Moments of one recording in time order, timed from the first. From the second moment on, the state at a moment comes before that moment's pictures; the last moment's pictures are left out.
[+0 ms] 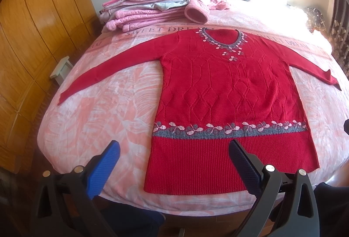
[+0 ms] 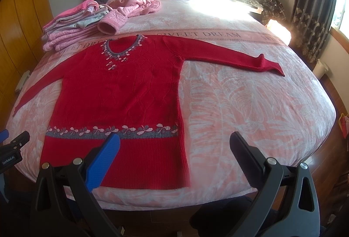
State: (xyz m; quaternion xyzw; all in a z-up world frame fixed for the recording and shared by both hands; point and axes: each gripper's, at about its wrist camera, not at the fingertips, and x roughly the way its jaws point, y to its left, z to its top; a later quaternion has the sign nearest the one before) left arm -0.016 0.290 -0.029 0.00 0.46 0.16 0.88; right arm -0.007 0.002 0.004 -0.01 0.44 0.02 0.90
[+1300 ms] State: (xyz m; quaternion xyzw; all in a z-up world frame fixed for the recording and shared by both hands) left arm -0.012 0.292 -0.033 0.00 0.47 0.17 0.86; right arm -0.006 0.001 0.007 0.00 0.44 0.03 0.90
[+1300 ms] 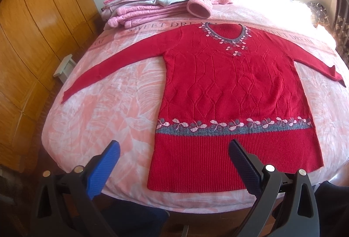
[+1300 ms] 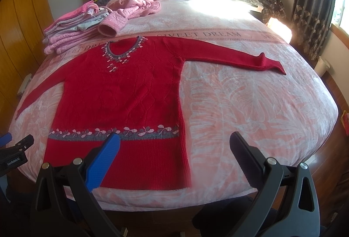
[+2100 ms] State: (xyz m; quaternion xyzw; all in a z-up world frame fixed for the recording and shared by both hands) left arm 0.160 0.308 -0.042 -0.04 0.43 0.15 0.89; right arm 0.239 -0.314 -0.055 0.20 0.52 -0.15 0.82
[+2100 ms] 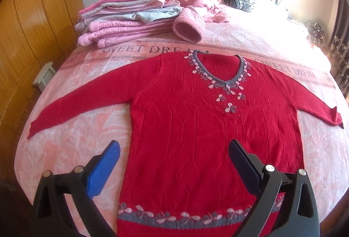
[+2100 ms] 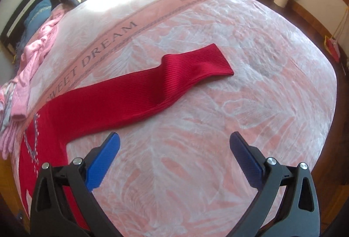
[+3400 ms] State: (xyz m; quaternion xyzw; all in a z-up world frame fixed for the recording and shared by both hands) left arm 0.231 0.302 -0.089 -0.01 0.45 0.17 0.88; right arm 0.294 -0.446 -0.128 0.29 0.50 -0.16 0.80
